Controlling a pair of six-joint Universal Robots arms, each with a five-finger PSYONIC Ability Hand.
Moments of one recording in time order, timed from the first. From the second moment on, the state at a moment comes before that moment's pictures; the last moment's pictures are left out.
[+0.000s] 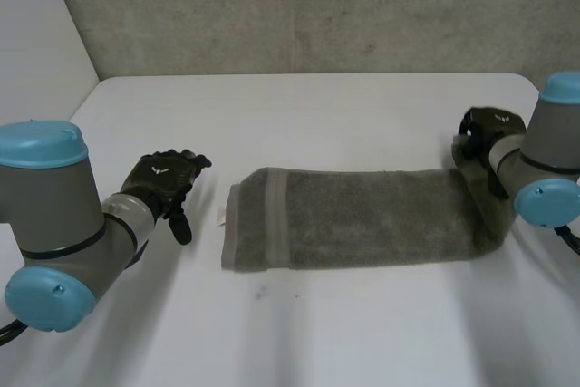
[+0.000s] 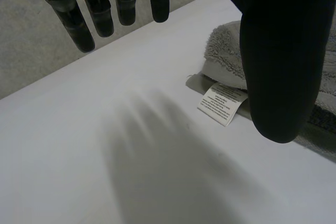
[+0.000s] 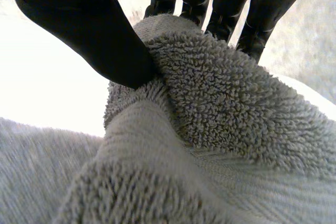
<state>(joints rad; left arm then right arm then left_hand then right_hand) 4.34 -1.99 -1.60 3.21 -1.53 3.36 1.73 -0.67 0.91 0.03 1.56 3.18 0.19 0.17 0.18 0.18 0.03 1.37 1.18 1.18 1.19 0.98</state>
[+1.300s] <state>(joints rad) 4.17 -2.06 -1.48 3.30 -1.53 3.22 1.88 -1.21 1.80 -0.23 1.36 2.95 0.19 0.18 0.18 0.18 0.03 0.36 0.29 0.30 0.29 0.13</state>
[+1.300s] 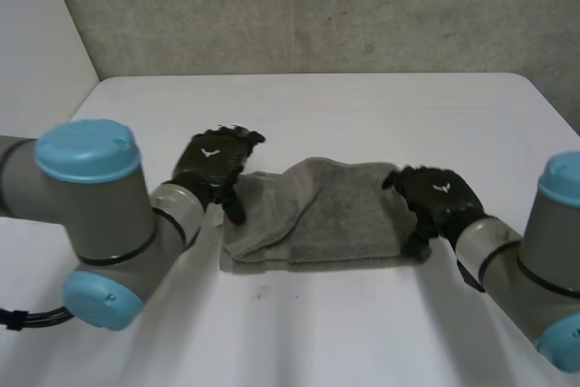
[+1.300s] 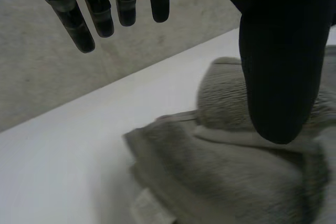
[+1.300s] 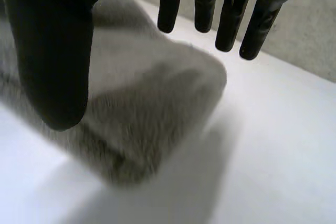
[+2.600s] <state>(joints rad) 4.11 -2.20 -1.38 3.30 -1.79 3.33 1.90 -1.16 1.79 -0.39 1.50 2.65 0.19 0.18 0.19 0.19 0.03 1.36 1.17 1.19 1.19 0.98</state>
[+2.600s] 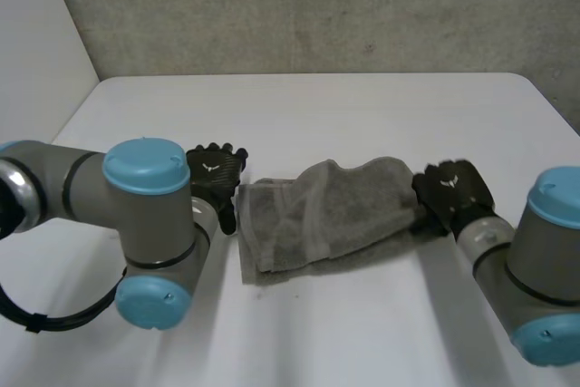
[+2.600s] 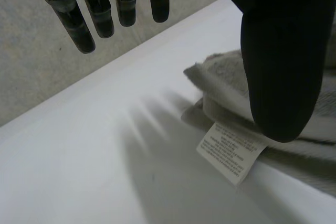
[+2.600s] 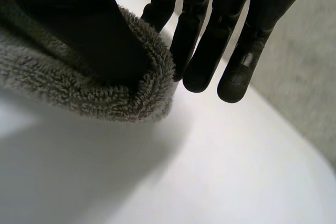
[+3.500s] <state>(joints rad) 4.12 -2.02 -1.34 3.27 -1.75 3.14 2.06 -1.29 1.60 -0.22 1.39 3.19 0.18 0.17 0.17 0.17 0.03 0.21 0.23 0.22 0.24 0.07</state>
